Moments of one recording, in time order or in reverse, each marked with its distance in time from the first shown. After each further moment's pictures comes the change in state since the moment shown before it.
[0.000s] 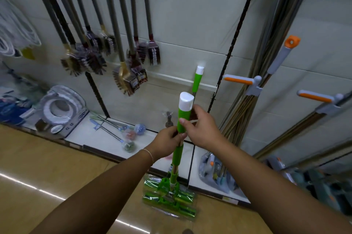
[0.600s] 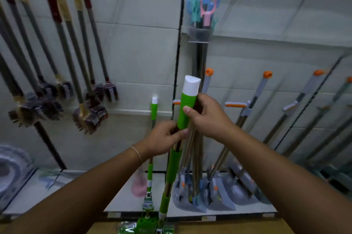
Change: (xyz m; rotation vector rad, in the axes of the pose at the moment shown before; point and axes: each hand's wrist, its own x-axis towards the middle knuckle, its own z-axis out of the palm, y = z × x) left_hand -0.037 0.162 0.008 0.043 -0.168 0.557; right_hand -0.084 -0.089 -0.150 -0.006 0.341 -0.102
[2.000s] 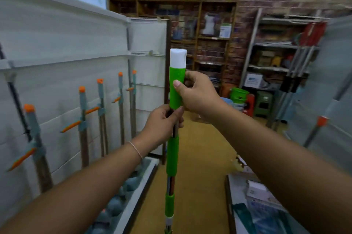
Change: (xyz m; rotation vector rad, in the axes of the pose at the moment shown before) left_hand 0.231 0.444 0.685 -0.685 -0.892 0.338; right_hand -0.247 0.177 -0.668 -0.388 1.131 0.472
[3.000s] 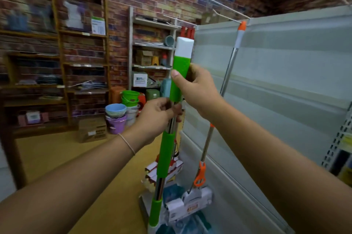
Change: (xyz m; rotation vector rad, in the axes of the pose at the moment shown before) left_hand 0.269 -0.006 0.282 -0.299 -0.692 0.081; right_hand 0.156 0.151 -0.253 -0.389 0.667 0.113
